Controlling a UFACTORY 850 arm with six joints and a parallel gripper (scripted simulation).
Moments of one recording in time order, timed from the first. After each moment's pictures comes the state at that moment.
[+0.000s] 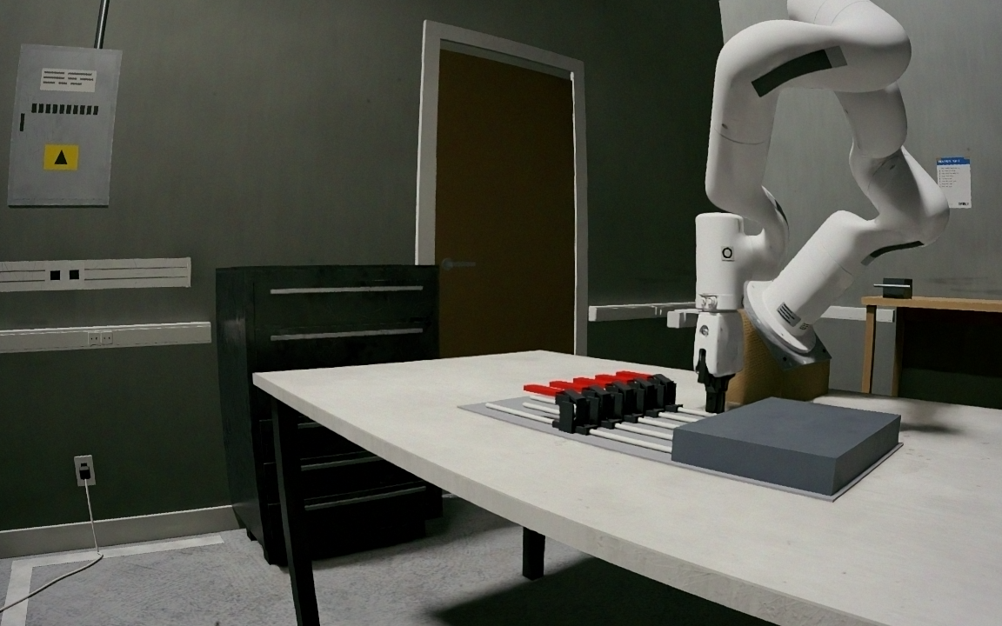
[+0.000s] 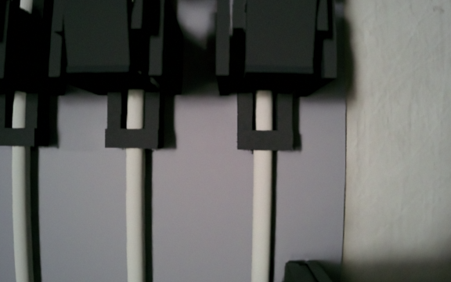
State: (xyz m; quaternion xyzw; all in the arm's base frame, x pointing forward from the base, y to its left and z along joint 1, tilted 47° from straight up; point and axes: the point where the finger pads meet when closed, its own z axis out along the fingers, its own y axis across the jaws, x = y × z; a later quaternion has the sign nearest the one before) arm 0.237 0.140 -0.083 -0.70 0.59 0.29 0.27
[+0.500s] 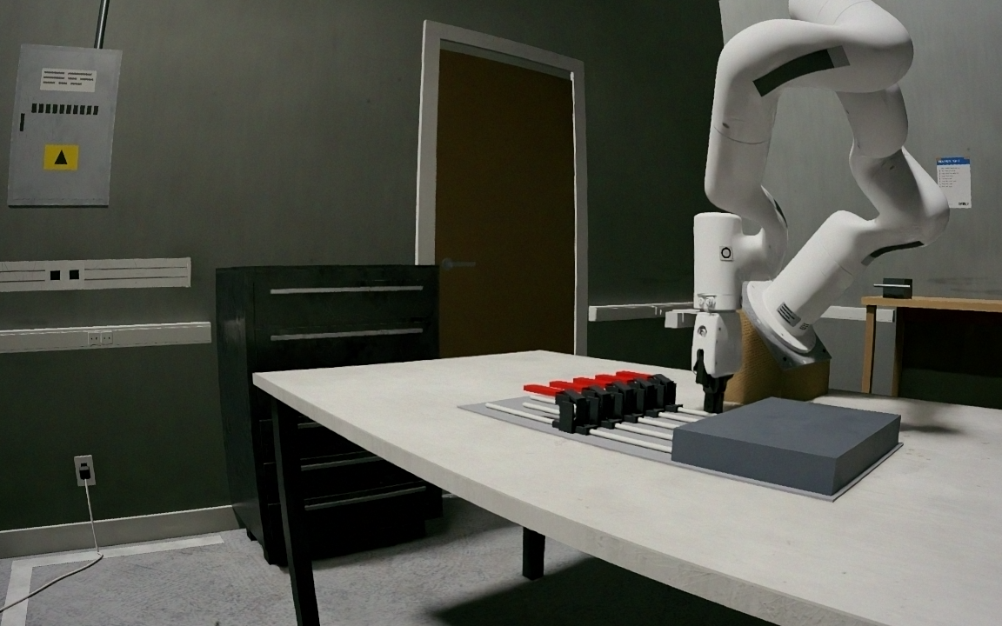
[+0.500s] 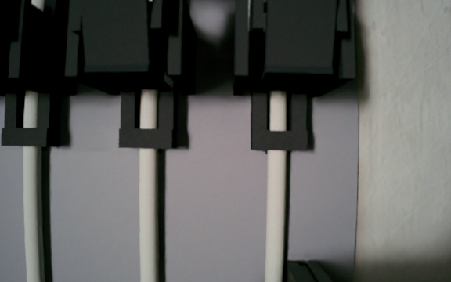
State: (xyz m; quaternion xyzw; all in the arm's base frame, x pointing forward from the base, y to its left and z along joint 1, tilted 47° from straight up) arm 0.243 0.141 -0.083 -0.70 0.59 0.29 0.27
